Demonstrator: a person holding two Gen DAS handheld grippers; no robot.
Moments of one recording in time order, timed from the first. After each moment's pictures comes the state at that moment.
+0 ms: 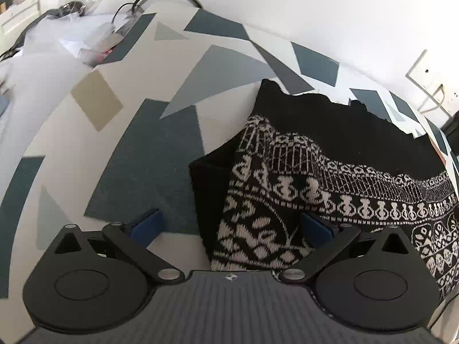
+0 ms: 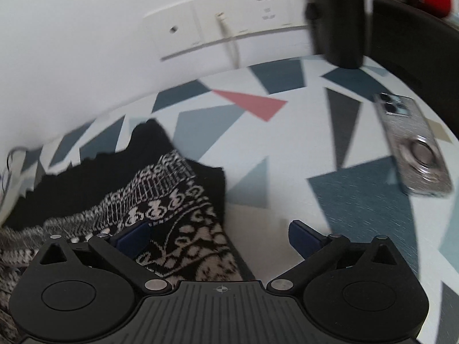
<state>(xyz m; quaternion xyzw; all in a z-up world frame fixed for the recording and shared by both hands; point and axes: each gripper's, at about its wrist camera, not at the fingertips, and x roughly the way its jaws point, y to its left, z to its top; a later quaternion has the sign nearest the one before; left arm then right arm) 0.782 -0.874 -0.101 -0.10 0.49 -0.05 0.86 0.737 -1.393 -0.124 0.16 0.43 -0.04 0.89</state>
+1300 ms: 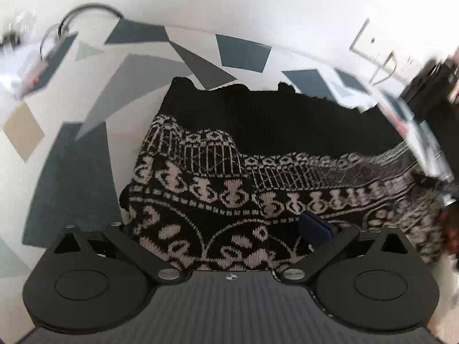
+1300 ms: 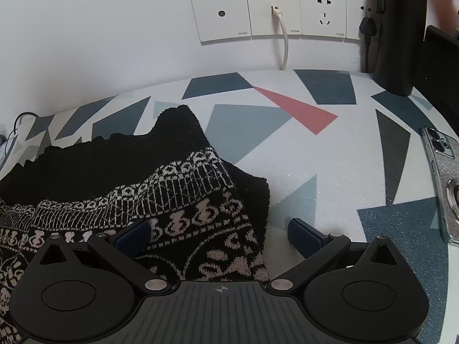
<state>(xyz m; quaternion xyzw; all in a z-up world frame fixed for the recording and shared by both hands) 0.787 -0.937 -0.099 -0.04 0.48 -0.13 0.86 0.764 -1.368 -0.137 0.09 0.42 0.01 0.90</state>
